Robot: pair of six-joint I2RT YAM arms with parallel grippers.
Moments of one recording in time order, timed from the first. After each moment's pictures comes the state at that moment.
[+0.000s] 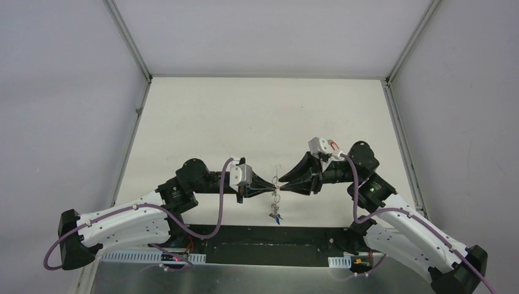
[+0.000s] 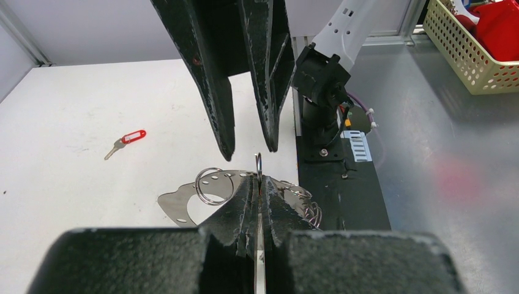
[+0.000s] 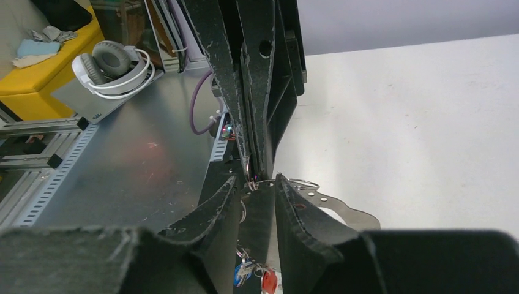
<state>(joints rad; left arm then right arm) -1.08 0.78 0.60 0.29 0.46 0.17 0.73 0.74 0.63 0.15 -0.95 0.18</state>
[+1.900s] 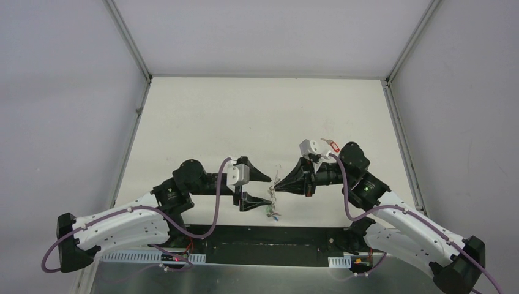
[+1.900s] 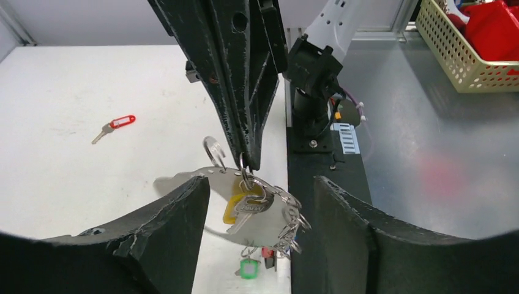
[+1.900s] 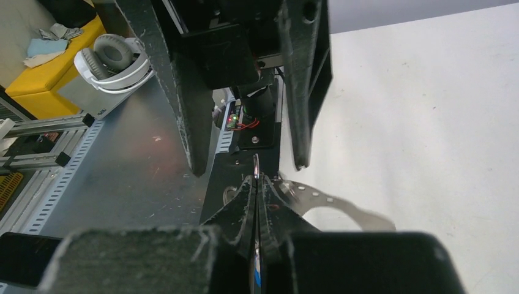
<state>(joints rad) -1.08 0.75 0.60 0.21 0.46 0.14 0.78 0.79 0.61 0.14 -0.90 0.19</state>
